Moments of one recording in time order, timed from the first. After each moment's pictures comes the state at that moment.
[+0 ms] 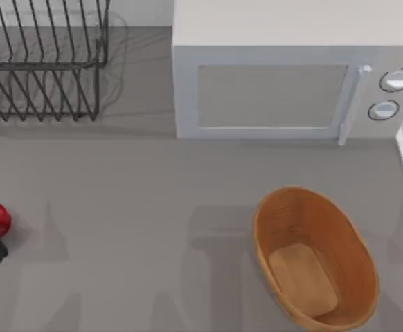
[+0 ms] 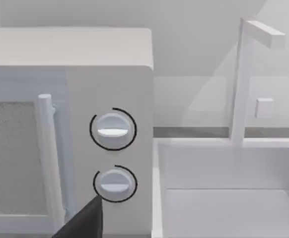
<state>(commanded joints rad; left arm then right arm) 0.00 0.00 0.00 0.00 0.00 0.00 0.00 0.00 0.00 0.00 0.00 0.00</state>
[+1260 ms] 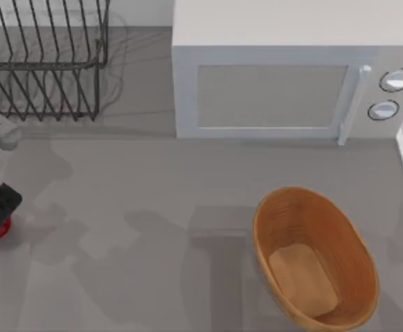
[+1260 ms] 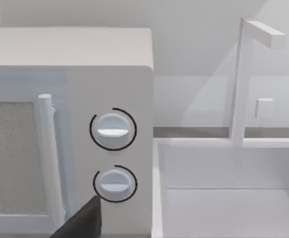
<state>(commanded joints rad) -0.01 1.44 0.97 -0.84 -0.05 0.62 0.00 0.00 0.00 0.00 0.00 0.00</state>
